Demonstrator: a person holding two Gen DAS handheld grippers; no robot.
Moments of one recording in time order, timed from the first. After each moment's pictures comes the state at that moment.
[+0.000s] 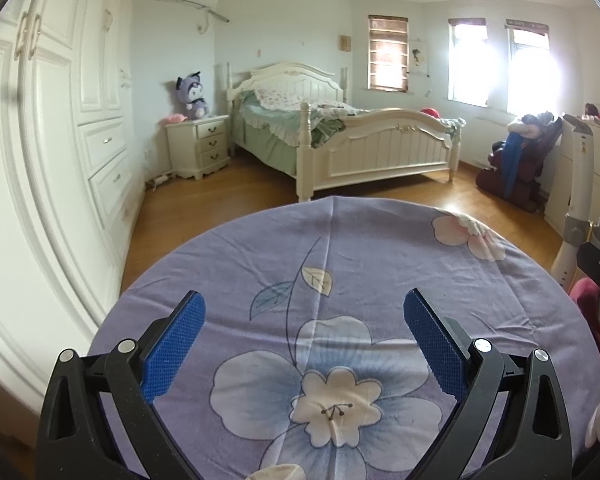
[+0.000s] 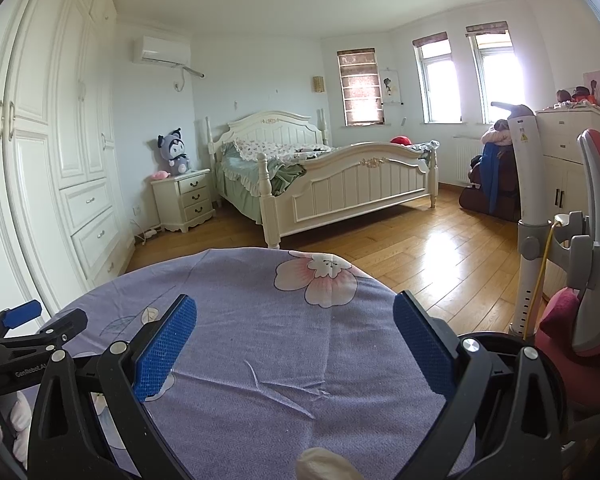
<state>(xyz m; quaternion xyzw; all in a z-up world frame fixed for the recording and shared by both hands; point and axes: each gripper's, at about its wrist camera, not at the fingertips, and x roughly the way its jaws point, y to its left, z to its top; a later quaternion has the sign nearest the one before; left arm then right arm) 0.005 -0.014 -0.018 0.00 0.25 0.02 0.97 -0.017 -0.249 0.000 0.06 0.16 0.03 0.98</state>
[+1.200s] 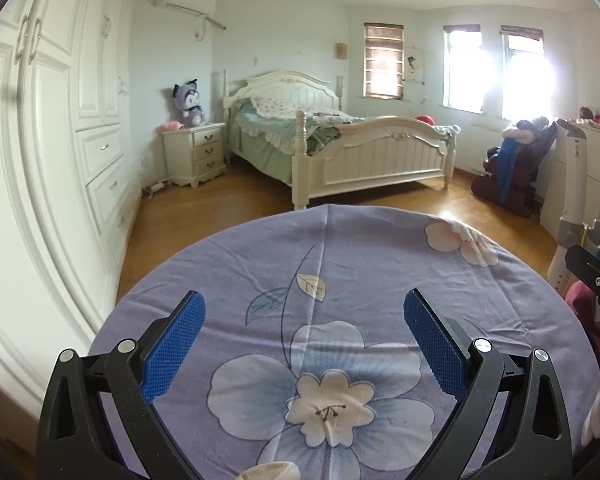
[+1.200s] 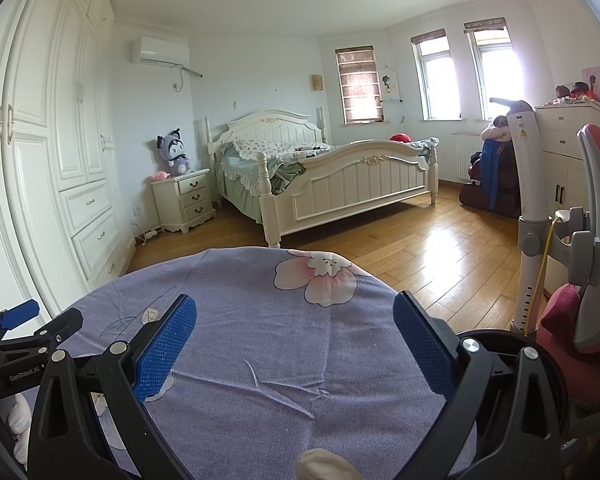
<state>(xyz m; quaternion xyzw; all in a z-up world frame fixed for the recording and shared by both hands) 0.000 -0.011 -0.014 -0.01 0.24 0.01 0.97 -0.018 -0.249 0.000 0.06 0.16 0.03 0.98</state>
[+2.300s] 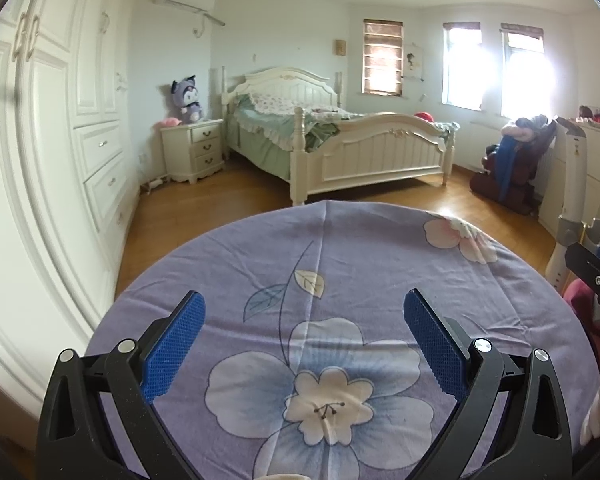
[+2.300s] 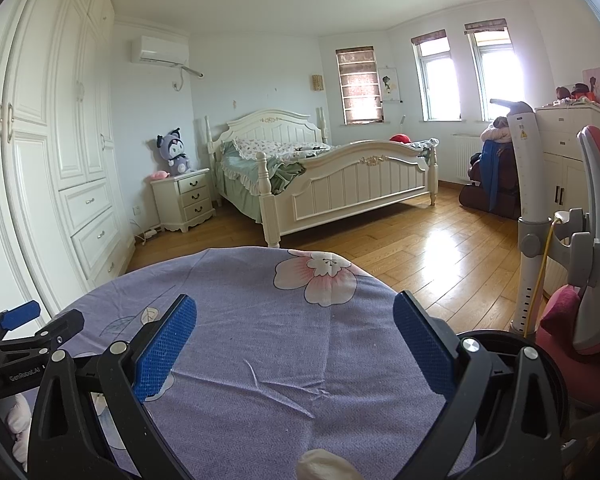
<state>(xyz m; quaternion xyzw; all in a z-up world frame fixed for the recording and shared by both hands) 0.001 -0.009 -0.017 -0.01 0.24 0.01 0.97 -0.017 -0.248 0.000 0.06 0.16 0.03 0.98</state>
